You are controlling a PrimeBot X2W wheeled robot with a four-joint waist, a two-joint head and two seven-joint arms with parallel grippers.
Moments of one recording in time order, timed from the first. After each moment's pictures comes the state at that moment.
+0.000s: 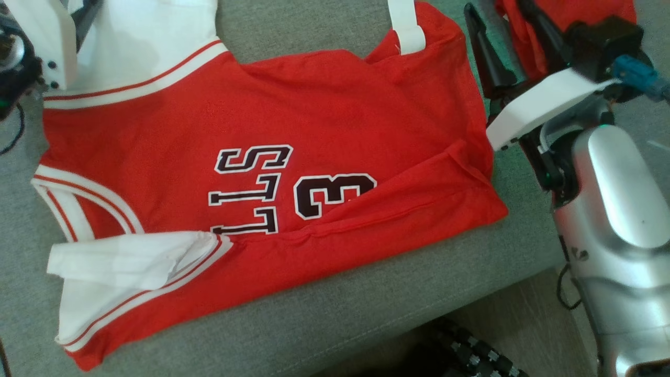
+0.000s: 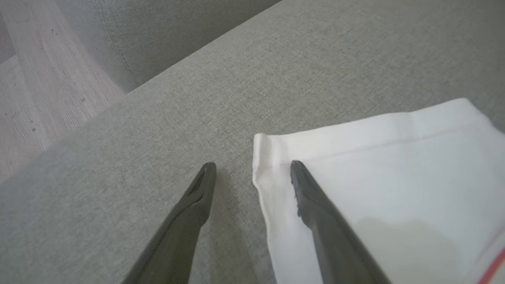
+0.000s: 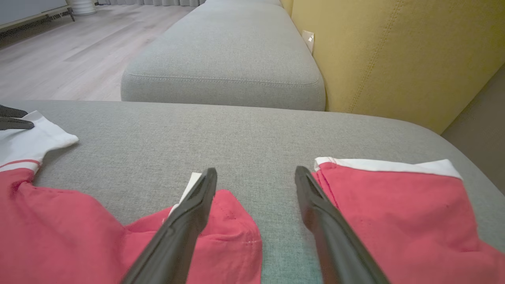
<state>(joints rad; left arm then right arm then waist) -1.22 0.59 -0.97 0.80 -0.79 -0.13 0.28 -0.66 -0.15 0.24 0.30 0.23 0.13 0.10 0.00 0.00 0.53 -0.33</state>
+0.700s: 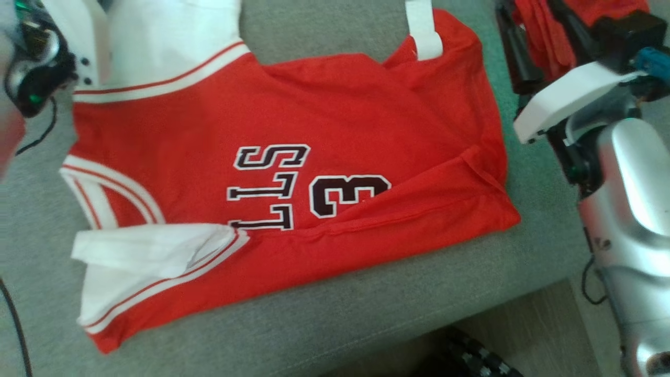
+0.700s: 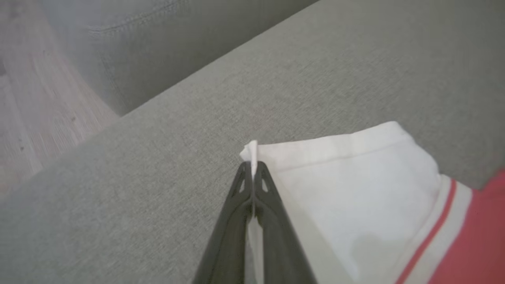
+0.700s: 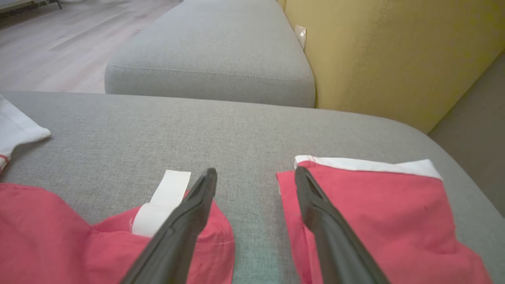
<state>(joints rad) -1.29 0.56 -1.16 0.79 -0.95 -0.13 0.20 -0.70 -0.21 0.23 0.39 0.24 0.13 0.08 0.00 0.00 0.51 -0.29</state>
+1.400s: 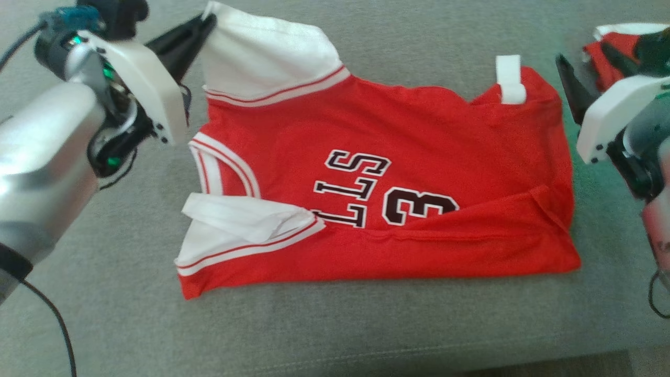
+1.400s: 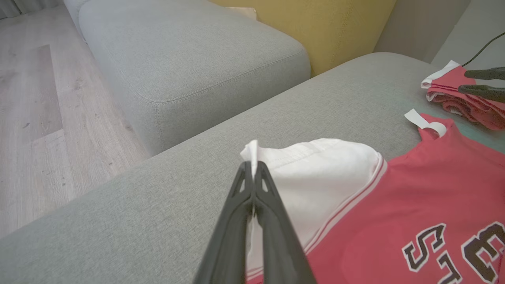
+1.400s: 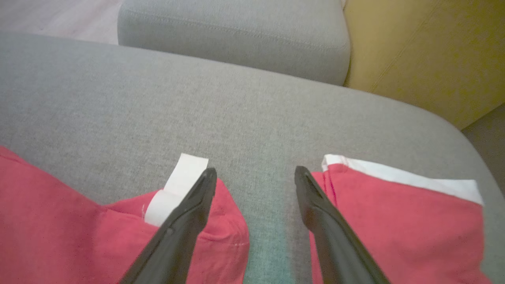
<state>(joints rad) -1.17 0.54 -1.26 0.60 -1.03 -0.13 -0.13 -0.70 -0.41 0.27 0.54 0.31 0.13 0.26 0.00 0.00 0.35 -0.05</state>
